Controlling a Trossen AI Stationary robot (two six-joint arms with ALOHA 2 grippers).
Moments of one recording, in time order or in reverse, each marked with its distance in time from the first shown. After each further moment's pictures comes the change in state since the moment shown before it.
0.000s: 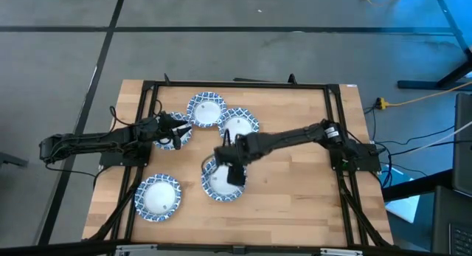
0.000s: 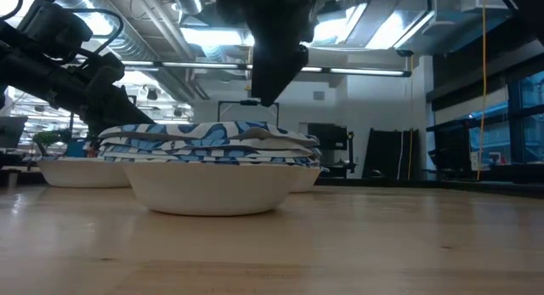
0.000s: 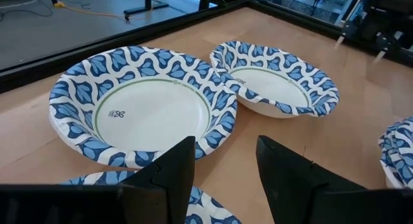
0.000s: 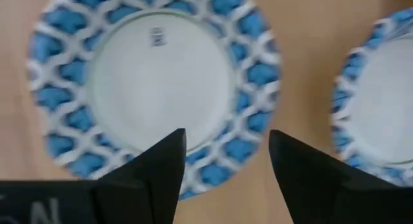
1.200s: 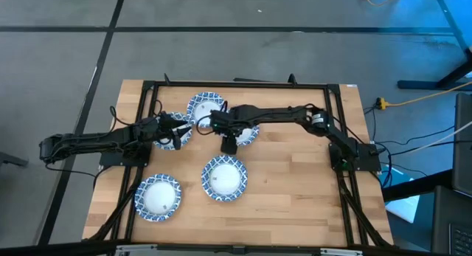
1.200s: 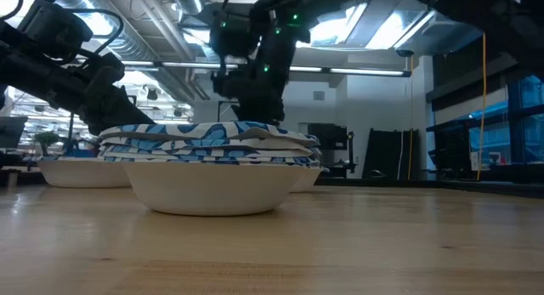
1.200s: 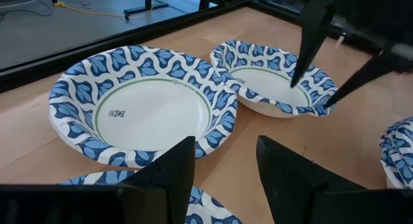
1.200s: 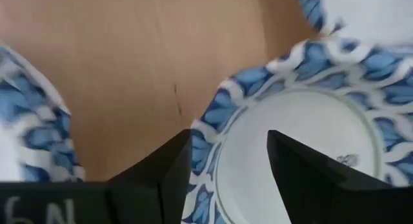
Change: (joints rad) left arm 0.000 0.001 0.000 0.000 0.000 -0.001; right arm -0.285 0.124 -0.010 0.161 -0.057 -0.258
